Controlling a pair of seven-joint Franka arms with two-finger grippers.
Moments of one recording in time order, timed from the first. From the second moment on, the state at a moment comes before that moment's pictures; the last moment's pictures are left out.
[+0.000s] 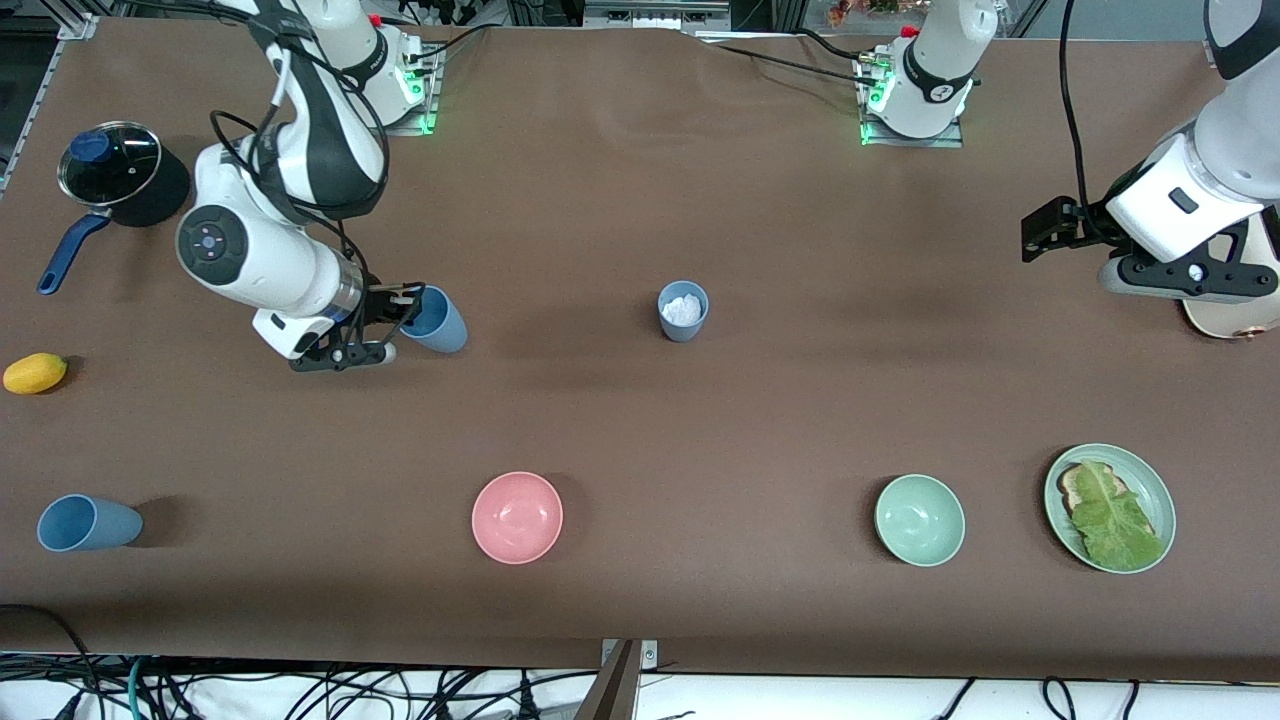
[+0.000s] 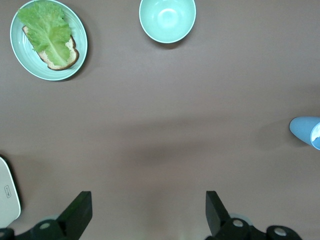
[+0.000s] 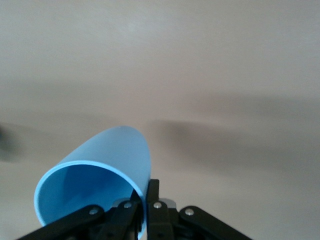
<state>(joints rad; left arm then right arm) -0.07 0.06 -0.03 -1.57 0.01 1.52 -0.01 0.19 0.25 0.10 -1.89 0.20 2.01 0.16</state>
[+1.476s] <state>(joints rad) -0.07 0.06 -0.03 -1.57 0.01 1.51 -0.01 0.75 0.64 0.05 -1.28 0.22 1.88 1.07</state>
